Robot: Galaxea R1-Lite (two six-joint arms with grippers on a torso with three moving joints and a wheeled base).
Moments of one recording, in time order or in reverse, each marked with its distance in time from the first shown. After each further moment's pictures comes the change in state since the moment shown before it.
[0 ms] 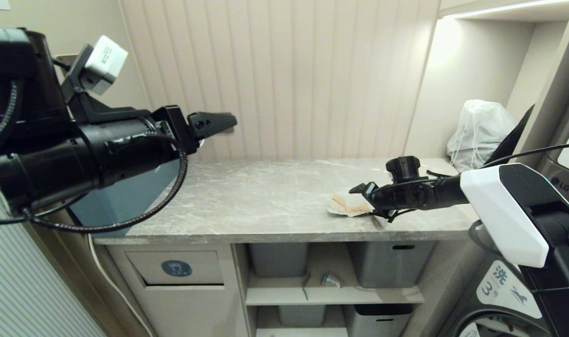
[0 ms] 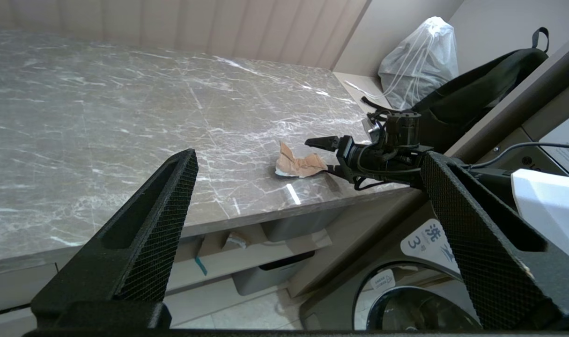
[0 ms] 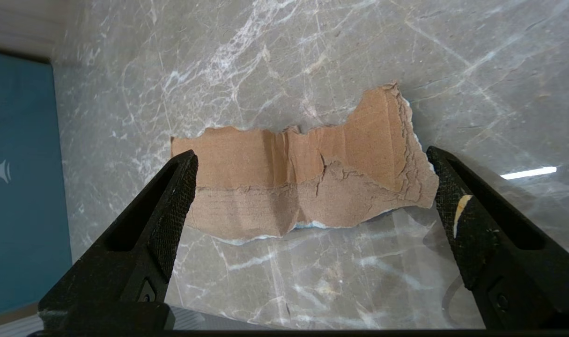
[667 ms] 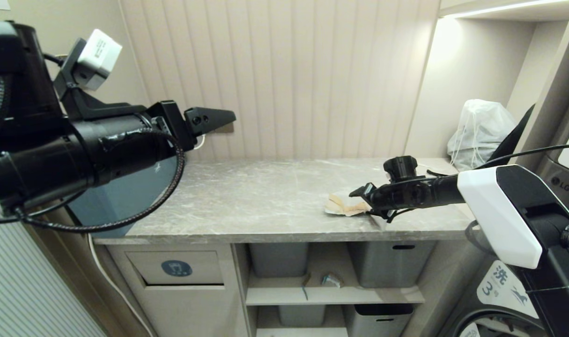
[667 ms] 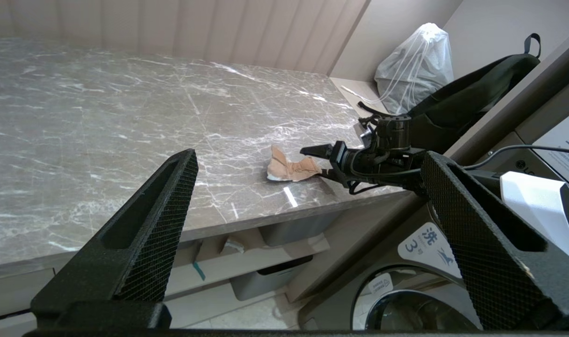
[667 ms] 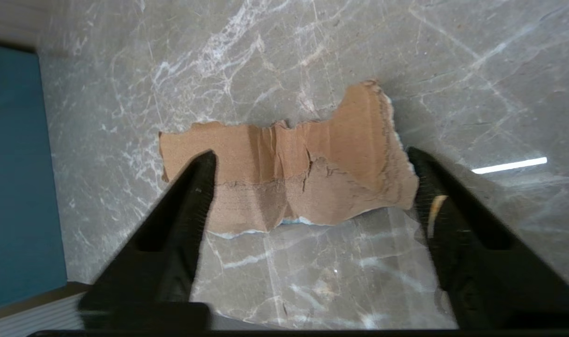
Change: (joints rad) left arm 0.000 -0.012 -0.003 -0.002 0.007 -0.001; right arm 0.002 0.017 -0.056 0.059 0.002 -0.016
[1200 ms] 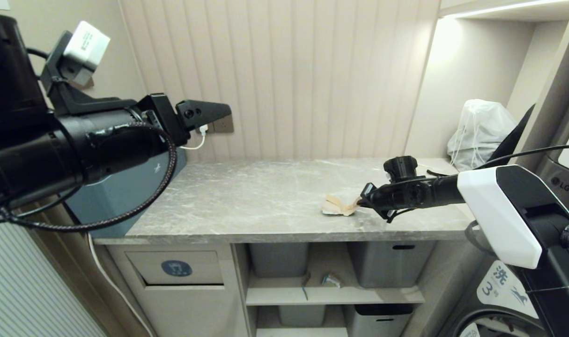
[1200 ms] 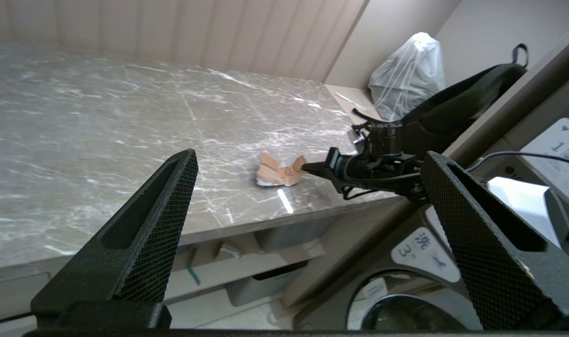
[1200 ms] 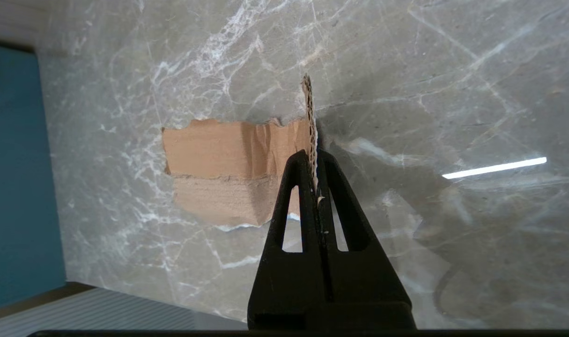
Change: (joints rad) left arm 0.001 -0.021 -0.001 -0.001 -0.007 -0.024; right arm -0.001 -0.003 -0.001 0.003 0.001 -0.001
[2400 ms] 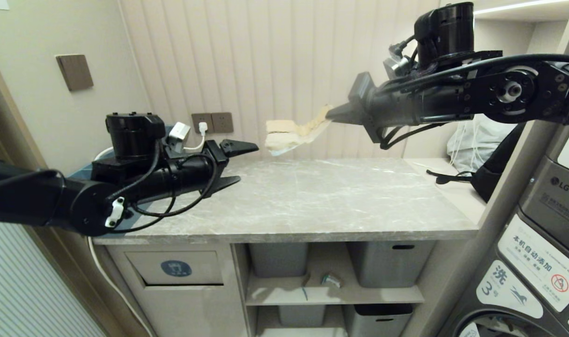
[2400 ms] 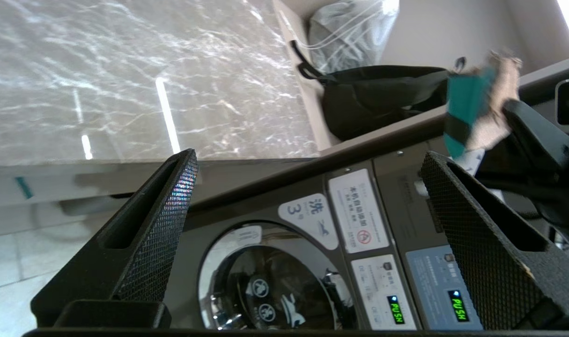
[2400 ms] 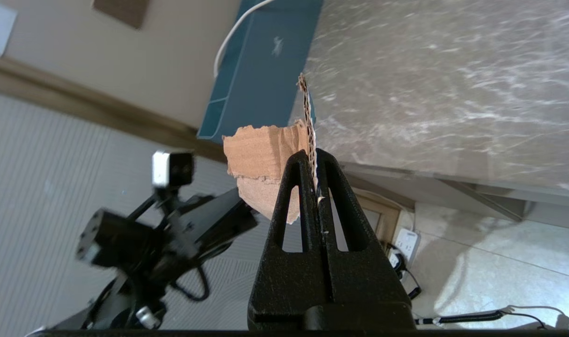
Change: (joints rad) left arm 0.204 0.447 -0.034 -0.280 -0.494 -0.489; right arm 0.311 -0.604 0.007 0.204 0.063 0.044
